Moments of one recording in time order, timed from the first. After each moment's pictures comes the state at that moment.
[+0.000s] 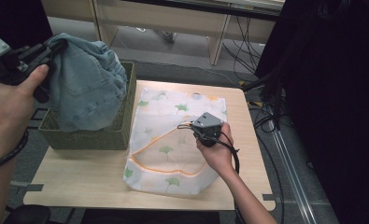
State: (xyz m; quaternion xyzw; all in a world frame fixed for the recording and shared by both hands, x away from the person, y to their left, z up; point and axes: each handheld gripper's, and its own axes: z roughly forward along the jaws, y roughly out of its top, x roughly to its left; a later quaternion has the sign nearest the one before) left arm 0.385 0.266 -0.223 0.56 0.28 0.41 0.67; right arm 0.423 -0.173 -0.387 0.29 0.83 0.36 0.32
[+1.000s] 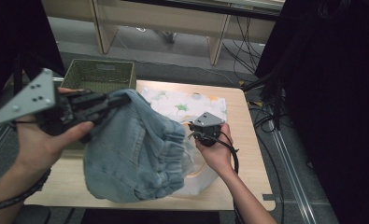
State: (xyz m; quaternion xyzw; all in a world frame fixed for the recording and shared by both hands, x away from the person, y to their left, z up) left arm 0.311 0.151 -0.224 0.65 0.09 0.22 0.72; right arm 0.423 -0.172 -0.388 0.30 0.82 0.38 0.30
